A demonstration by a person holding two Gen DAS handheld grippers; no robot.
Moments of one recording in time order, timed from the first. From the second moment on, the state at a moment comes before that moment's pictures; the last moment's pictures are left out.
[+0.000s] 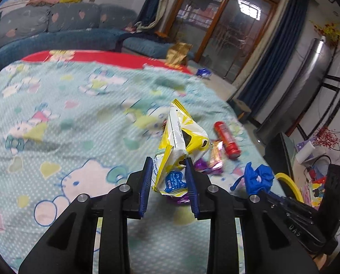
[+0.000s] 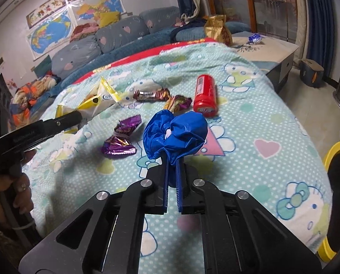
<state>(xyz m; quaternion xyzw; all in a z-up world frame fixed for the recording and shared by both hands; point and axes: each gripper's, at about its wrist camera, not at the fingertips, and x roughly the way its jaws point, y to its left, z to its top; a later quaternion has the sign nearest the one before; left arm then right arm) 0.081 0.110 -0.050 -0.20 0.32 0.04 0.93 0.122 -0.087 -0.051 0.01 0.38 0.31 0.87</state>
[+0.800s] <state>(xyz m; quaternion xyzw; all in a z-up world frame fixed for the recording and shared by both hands) 0.101 0.029 -0.011 -0.15 0.29 -0.06 0.94 0.111 -0.169 -0.015 0.05 0.32 0.24 0.91</state>
